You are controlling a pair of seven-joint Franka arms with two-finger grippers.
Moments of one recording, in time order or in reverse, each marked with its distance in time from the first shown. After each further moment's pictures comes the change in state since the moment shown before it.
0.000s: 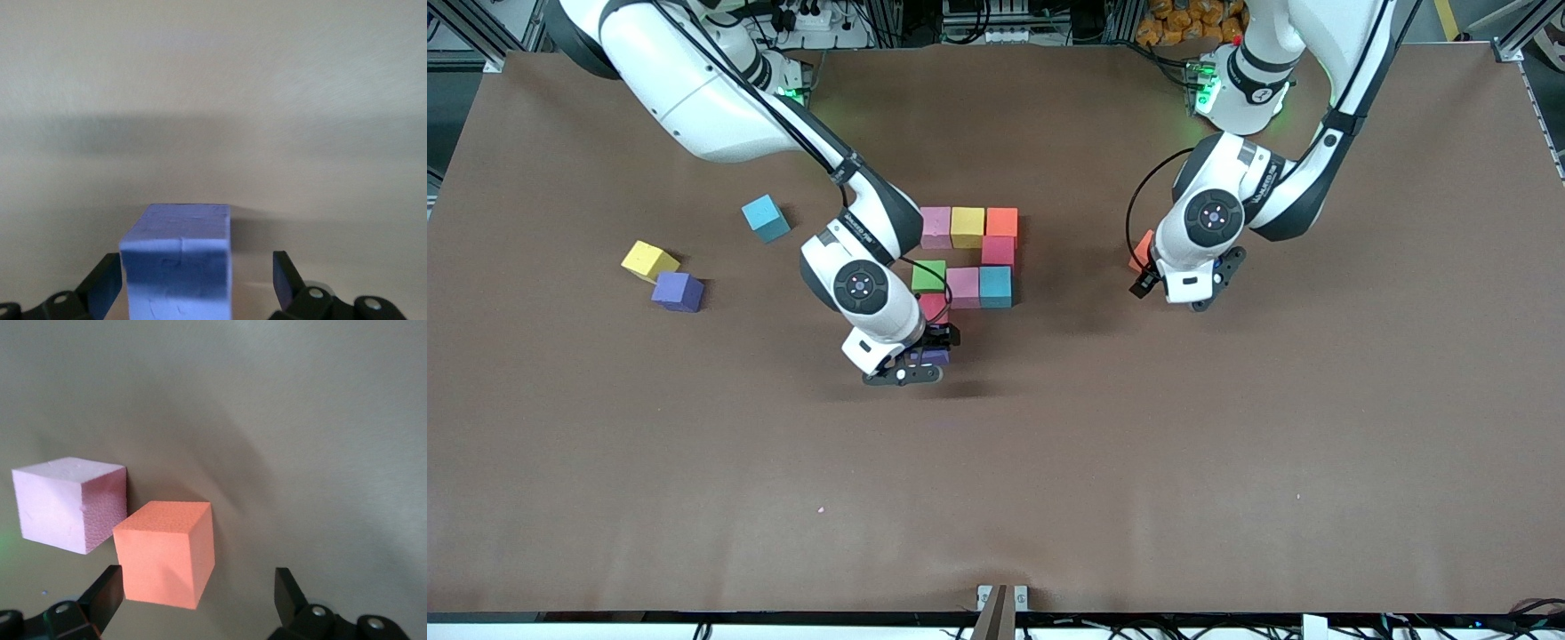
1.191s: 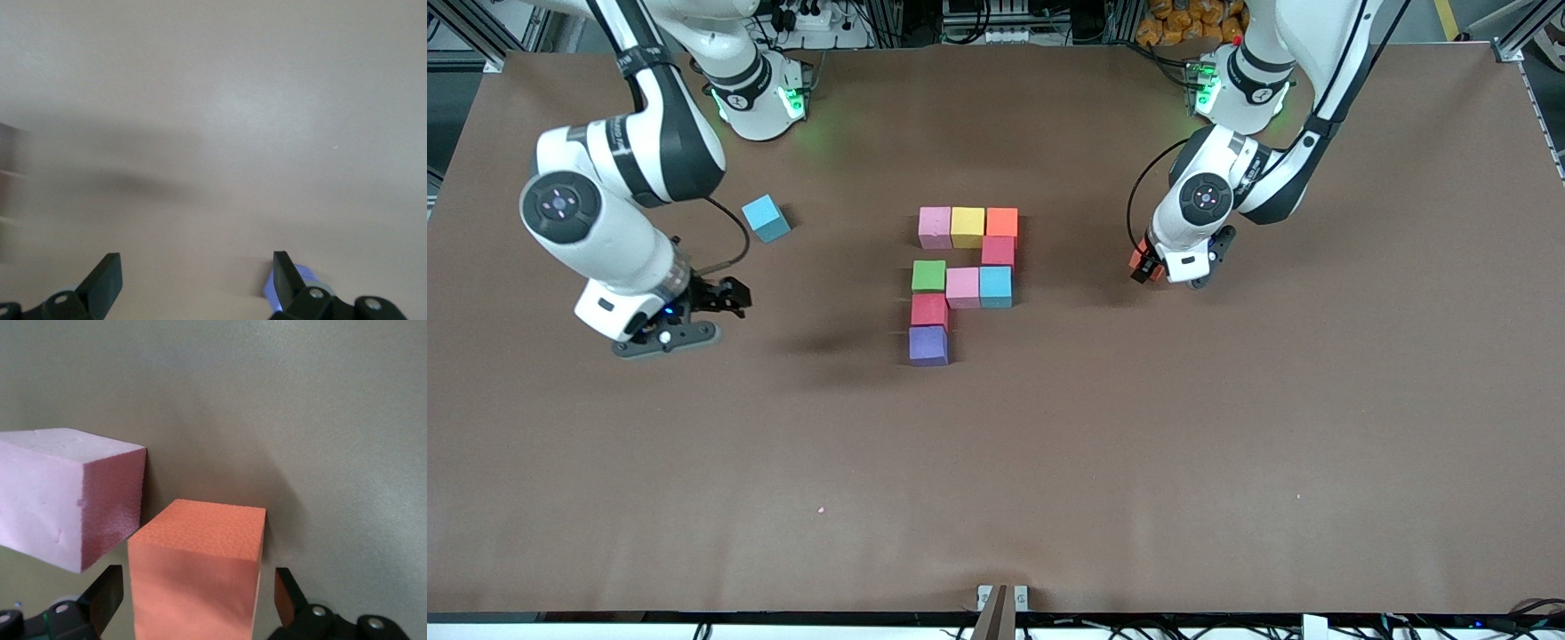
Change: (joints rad) left arm 0.005 0.023 -0.009 -0.154 0.003 0.178 -0.082; right arm -0.382 -0.597 -0.061 -0.414 0.053 -0.134 -0.683
